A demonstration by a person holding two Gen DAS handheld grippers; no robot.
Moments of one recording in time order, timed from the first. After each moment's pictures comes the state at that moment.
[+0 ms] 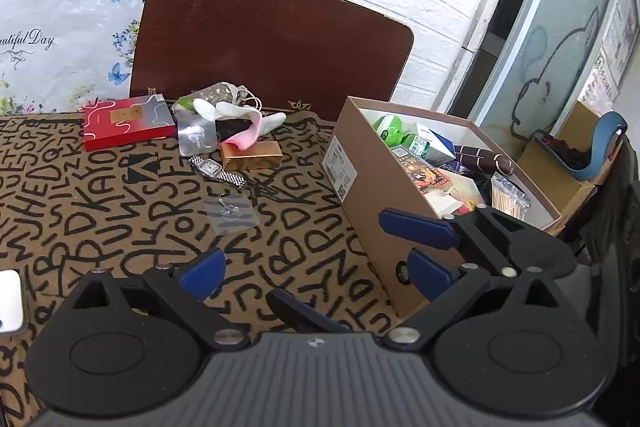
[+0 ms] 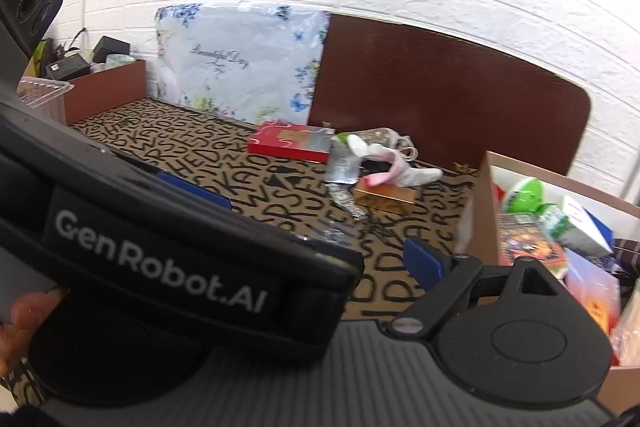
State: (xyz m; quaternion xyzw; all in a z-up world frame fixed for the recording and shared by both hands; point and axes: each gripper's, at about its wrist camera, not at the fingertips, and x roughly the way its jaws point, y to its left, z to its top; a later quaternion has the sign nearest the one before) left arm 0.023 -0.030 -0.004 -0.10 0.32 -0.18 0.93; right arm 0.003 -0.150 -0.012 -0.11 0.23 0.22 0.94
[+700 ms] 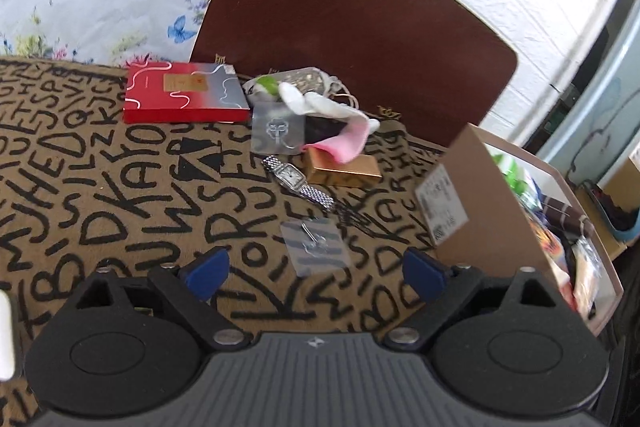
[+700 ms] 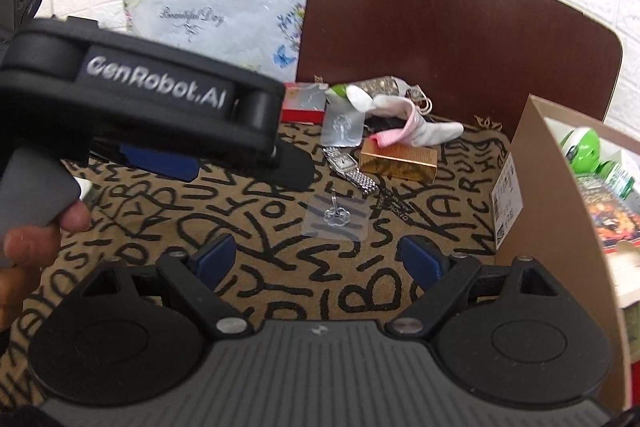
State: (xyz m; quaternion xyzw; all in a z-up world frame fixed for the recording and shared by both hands) left arm 0.125 0.019 -0.051 -0.17 0.35 -0.11 0.91; right arm 0.084 -0.132 -0.072 -0.09 0.29 0.20 0.93
